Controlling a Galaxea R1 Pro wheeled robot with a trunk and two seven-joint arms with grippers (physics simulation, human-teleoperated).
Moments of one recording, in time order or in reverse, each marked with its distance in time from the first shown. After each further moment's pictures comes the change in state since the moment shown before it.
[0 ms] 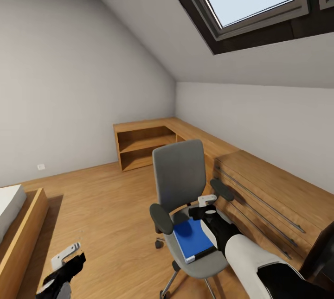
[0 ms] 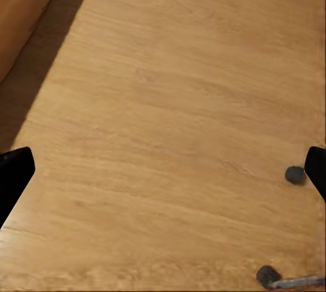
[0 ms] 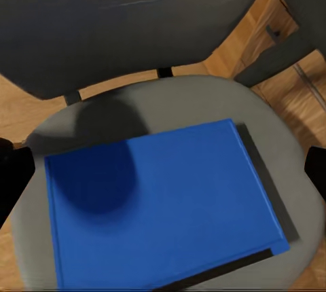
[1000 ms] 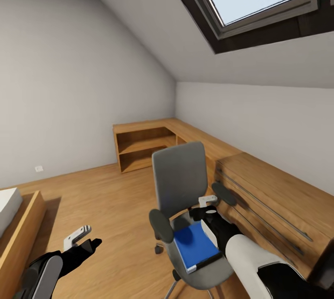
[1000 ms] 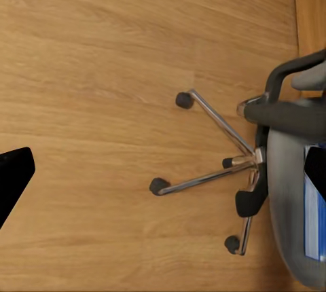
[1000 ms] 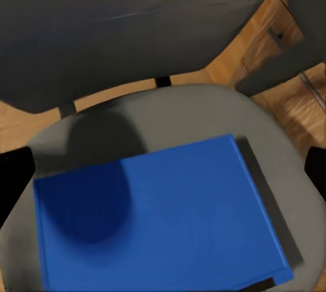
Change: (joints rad) left arm 0.001 -0.004 0.010 -0.367 0.275 0.592 0.001; right arm 0.000 -0.004 -0.002 -0.002 -0.004 0.023 0.002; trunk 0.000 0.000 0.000
